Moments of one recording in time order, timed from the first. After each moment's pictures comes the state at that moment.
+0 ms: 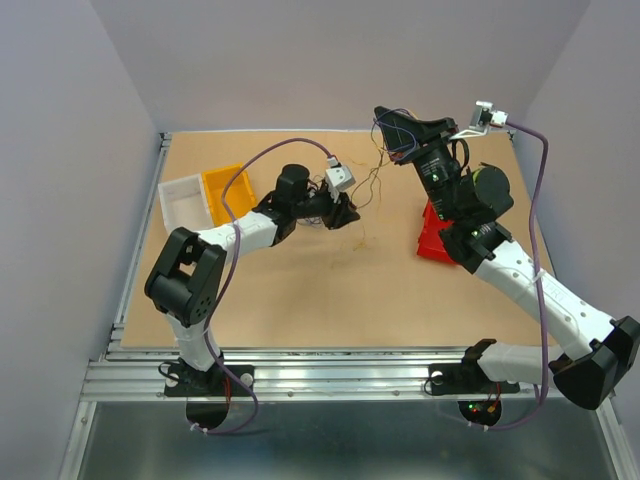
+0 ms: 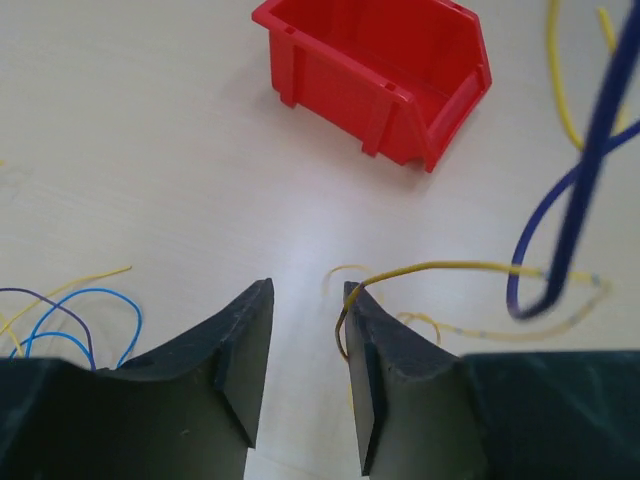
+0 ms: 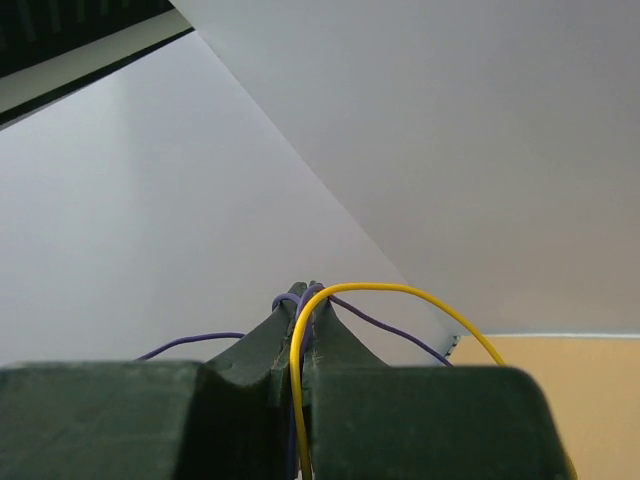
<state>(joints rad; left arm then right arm) -0.56 1.75 1.10 0.33 0.69 0.12 0.66 1.19 1.19 0.56 0.14 0.70</state>
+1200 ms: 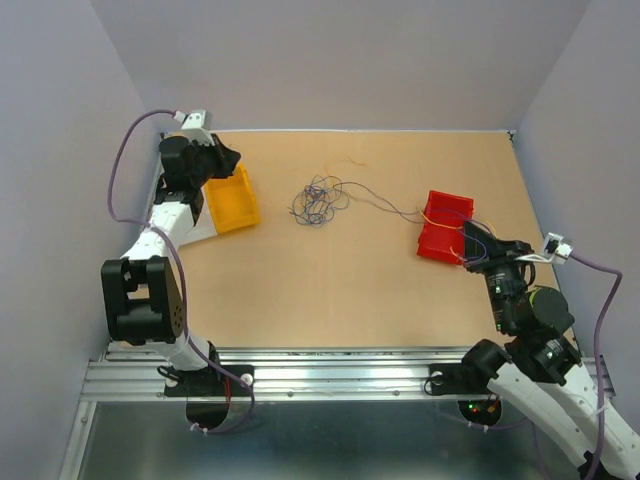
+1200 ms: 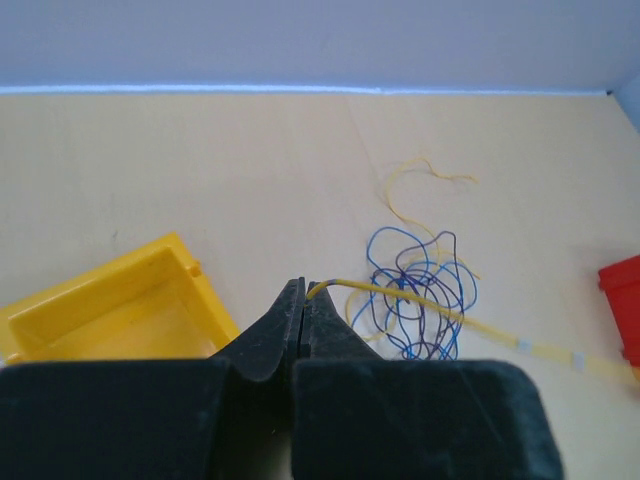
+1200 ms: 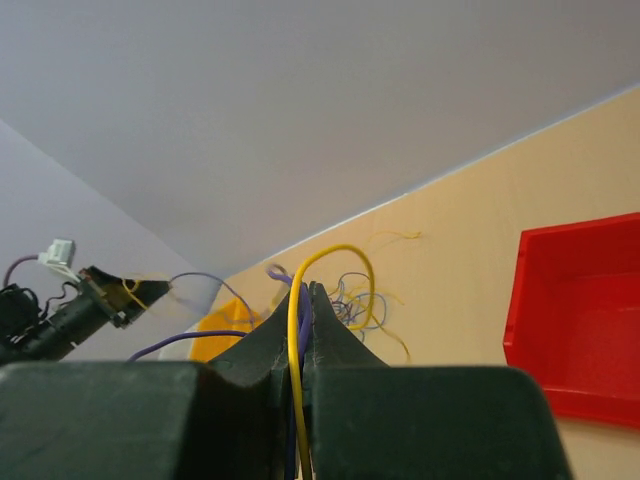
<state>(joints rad) 0.01 1.55 1.11 0.21 0.42 -0.25 0.66 0.26 0.55 -0.01 0.54 0.55</state>
